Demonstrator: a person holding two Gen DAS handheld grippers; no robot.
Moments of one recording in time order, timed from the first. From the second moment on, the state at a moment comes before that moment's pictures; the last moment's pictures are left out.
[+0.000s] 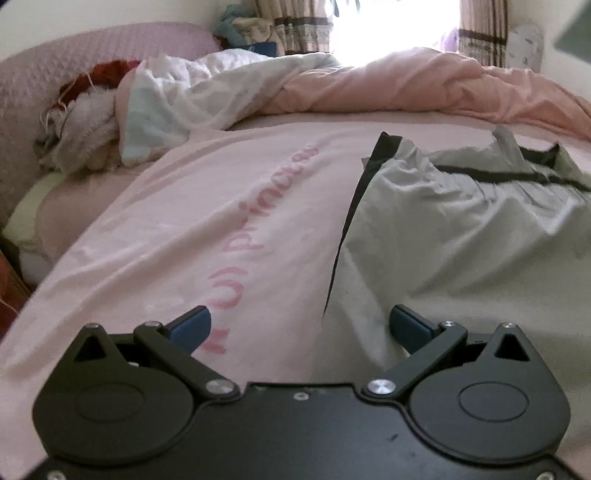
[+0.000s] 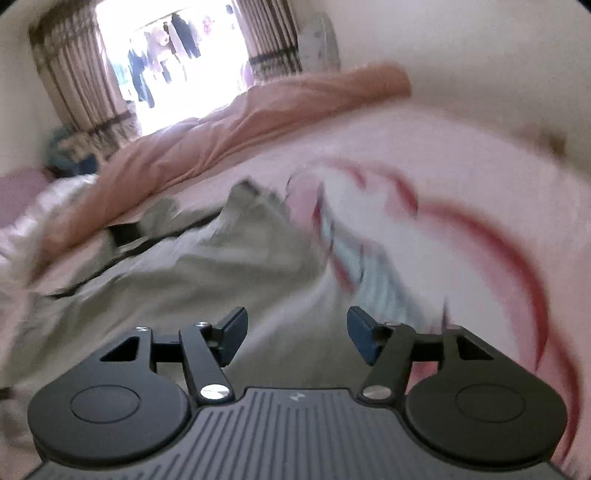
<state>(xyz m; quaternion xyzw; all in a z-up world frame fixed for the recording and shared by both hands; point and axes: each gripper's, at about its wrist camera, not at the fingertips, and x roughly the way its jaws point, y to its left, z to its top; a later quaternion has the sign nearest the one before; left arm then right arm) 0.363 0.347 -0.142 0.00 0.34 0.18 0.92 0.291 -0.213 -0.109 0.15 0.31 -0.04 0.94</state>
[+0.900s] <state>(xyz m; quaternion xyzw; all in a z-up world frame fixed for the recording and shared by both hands) 0.331 0.310 -0.145 0.09 0.34 0.14 0.93 0.365 -0.282 -0.139 0.25 0.40 0.06 0.88</state>
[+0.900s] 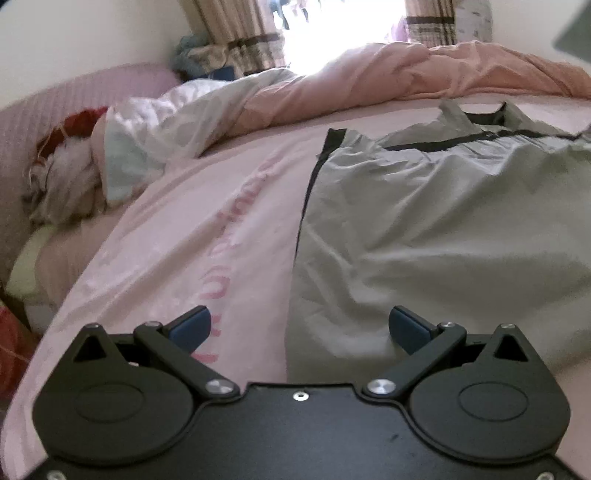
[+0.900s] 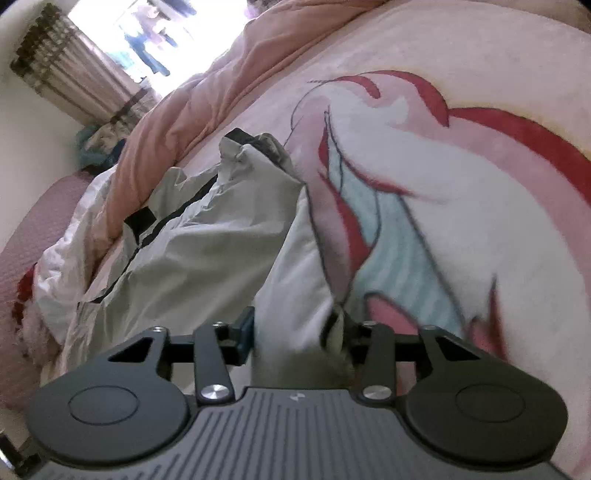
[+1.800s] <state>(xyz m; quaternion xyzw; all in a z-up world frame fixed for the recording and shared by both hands) 0.368 0.332 -0.128 0.03 0.36 0.13 0.92 0.352 -0.192 -0.077 0.18 0.28 0.12 0.94</state>
